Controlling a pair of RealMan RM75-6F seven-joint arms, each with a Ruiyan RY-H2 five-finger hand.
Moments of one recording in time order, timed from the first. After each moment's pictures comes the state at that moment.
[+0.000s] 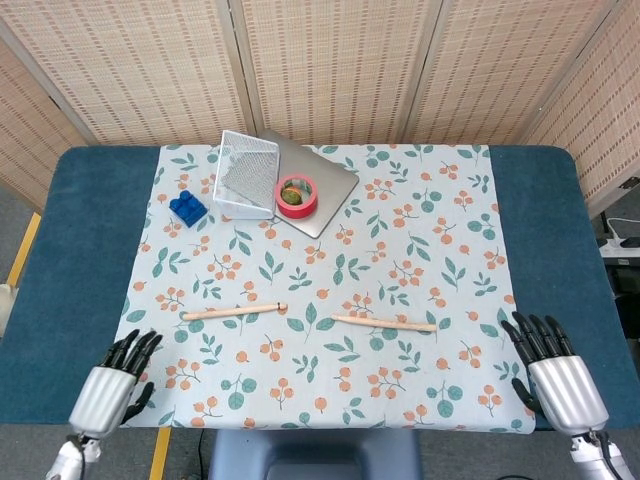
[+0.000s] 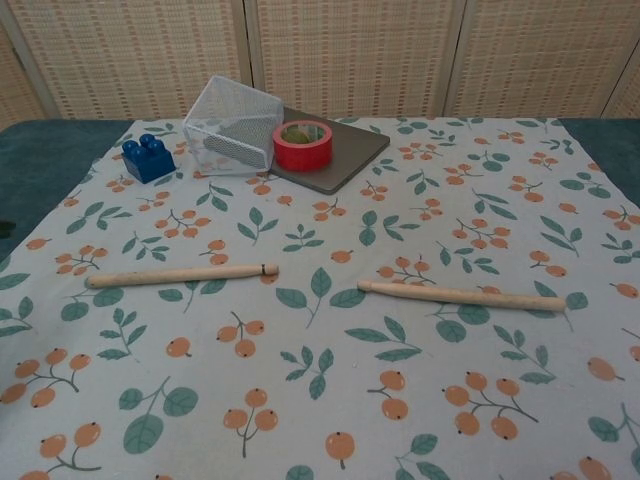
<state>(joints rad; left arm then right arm) -0.08 -1.41 0.01 -1.51 1.75 1.40 0.29 0.01 -1.04 -0.03 -1.84 -1.68 1.43 -0.39</state>
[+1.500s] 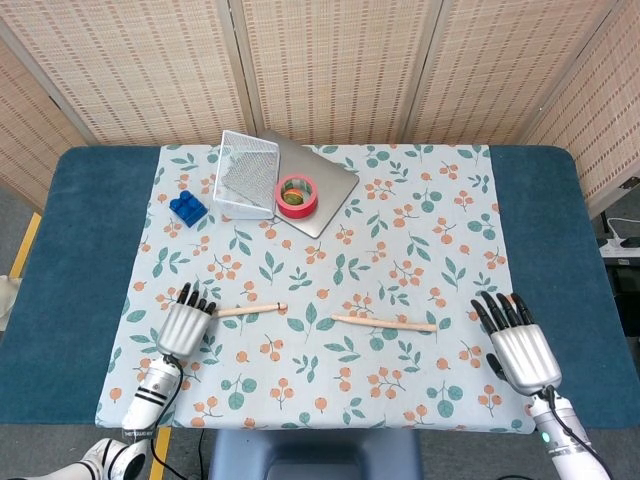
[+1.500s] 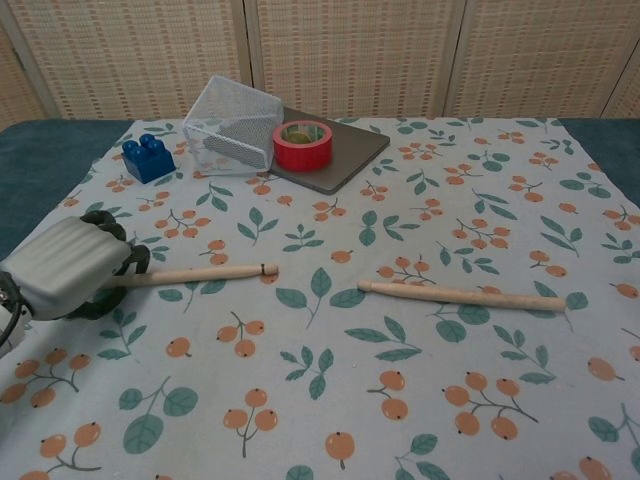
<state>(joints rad) -0.43 -1.86 -0.11 -0.90 1.53 1.18 0.56 0.17 -1.14 0.03 -1.85 -1.42 1.26 -0.63</state>
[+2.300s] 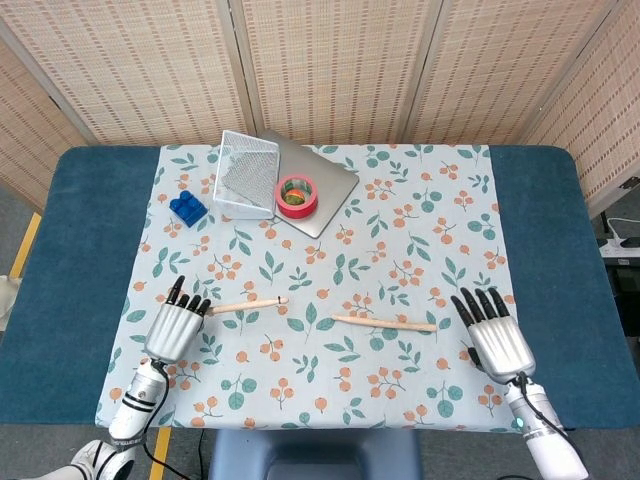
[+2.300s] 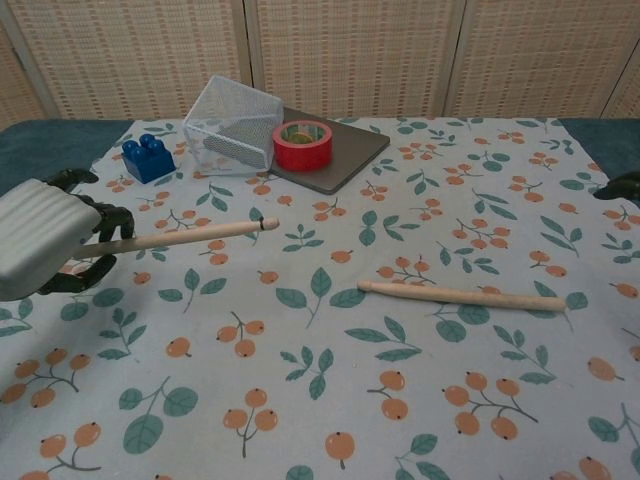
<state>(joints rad) -0.41 -1.83 -0.04 -0.85 1.64 1.46 0.39 0.26 -1.23 0.05 -1.85 -1.30 1.20 -0.77</state>
